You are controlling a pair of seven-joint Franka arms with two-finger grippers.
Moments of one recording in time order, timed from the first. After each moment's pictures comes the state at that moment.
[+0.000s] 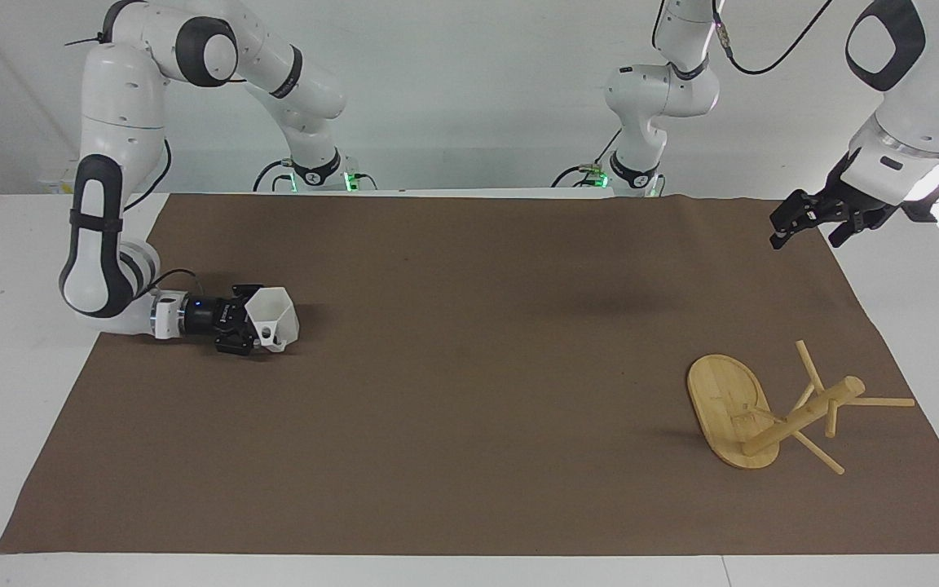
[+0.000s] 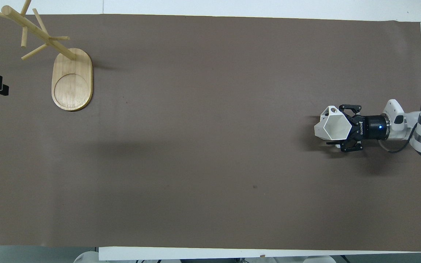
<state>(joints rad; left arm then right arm) -0.18 0.04 0.15 -1.54 -0.02 1.55 0.03 -0.45 0.57 -0.01 -1.98 1.09 1.46 -2.70</state>
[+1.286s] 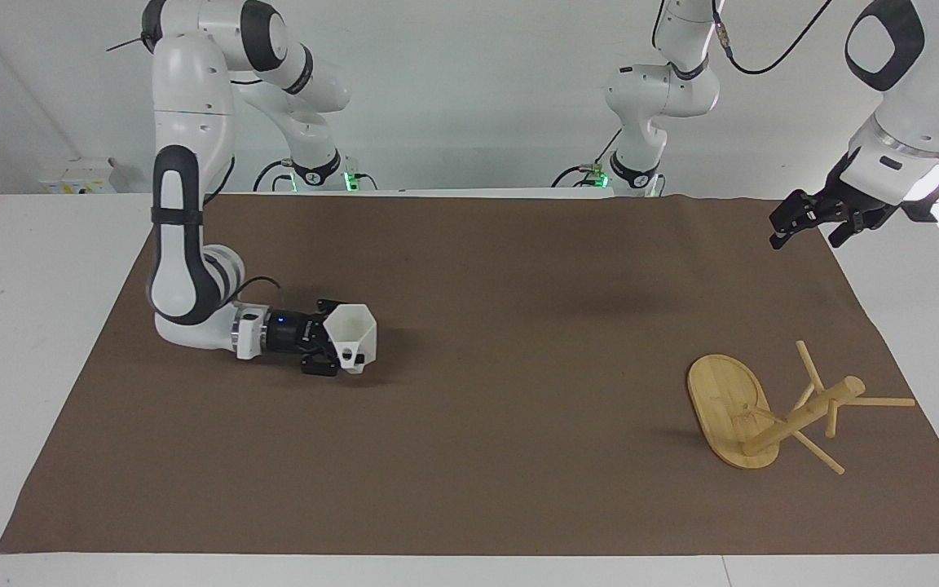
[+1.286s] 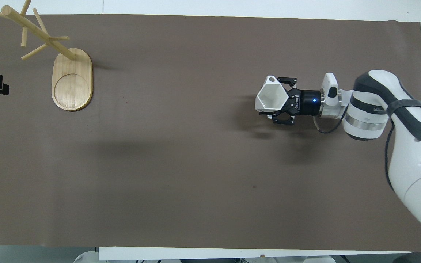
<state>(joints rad) -0.18 0.04 0.15 -1.54 -0.02 1.55 0.01 0.01 0.49 0.00 -1.99 1.58 1.74 -2.48</state>
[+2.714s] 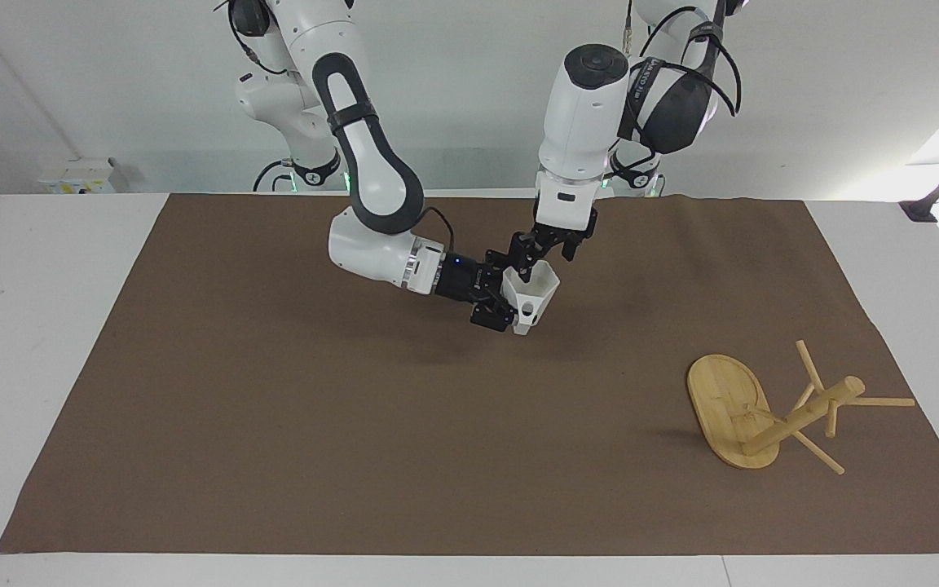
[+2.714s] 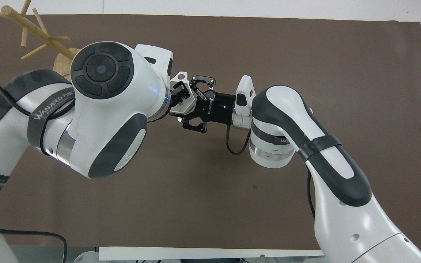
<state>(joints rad) -0.78 0.16 0.13 -1.63 -0.02 1.87 -1.09 0.51 0.32 0.00 -1.93 1.89 2.28 -2.37</state>
